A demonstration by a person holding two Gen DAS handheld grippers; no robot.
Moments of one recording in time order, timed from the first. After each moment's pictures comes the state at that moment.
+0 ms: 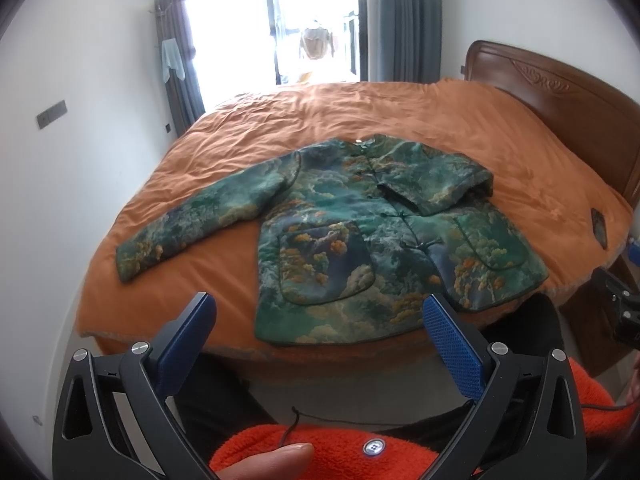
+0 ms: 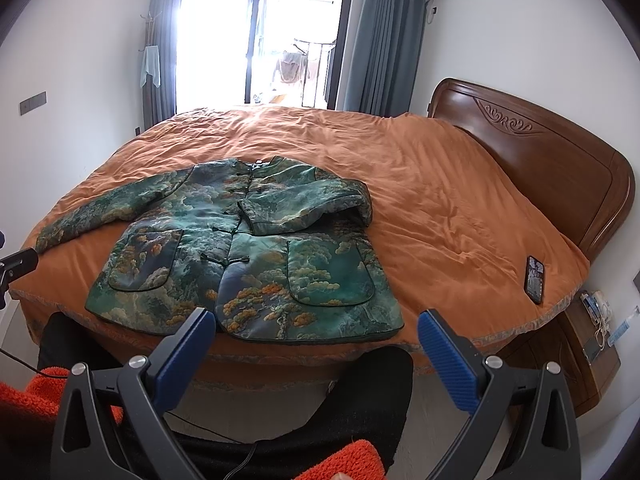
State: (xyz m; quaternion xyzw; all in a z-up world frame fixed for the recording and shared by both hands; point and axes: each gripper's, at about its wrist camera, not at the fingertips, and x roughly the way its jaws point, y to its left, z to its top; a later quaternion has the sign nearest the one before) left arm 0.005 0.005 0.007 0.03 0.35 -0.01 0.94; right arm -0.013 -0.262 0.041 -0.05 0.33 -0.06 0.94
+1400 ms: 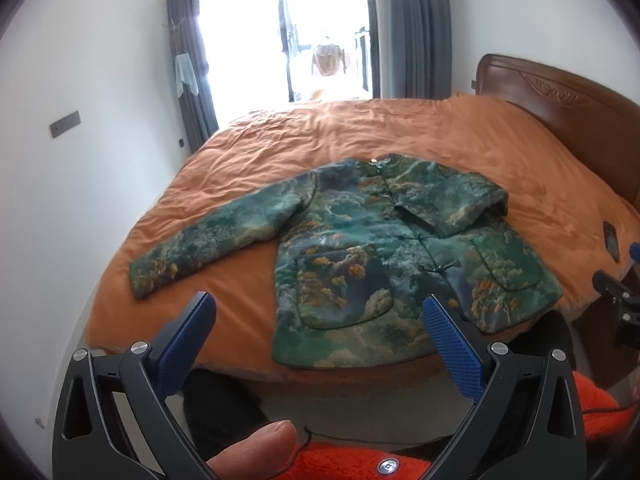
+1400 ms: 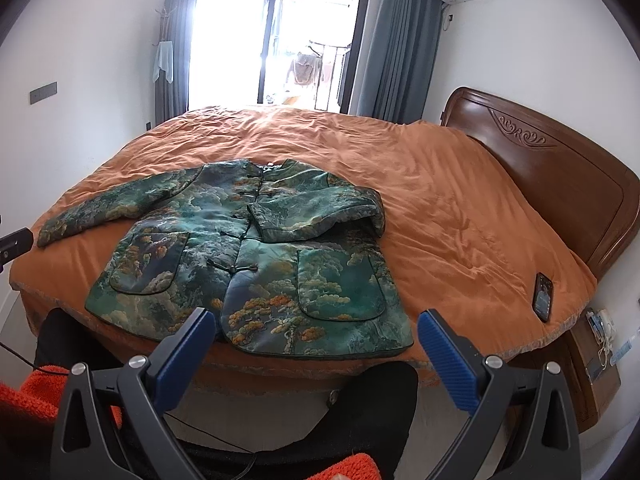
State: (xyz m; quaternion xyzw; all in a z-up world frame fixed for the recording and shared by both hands) left arm 0.015 0.010 0.009 0.04 0.32 0.01 0.95; right arm 0.009 -0.255 0.039 -0.07 0.33 -0.04 0.94
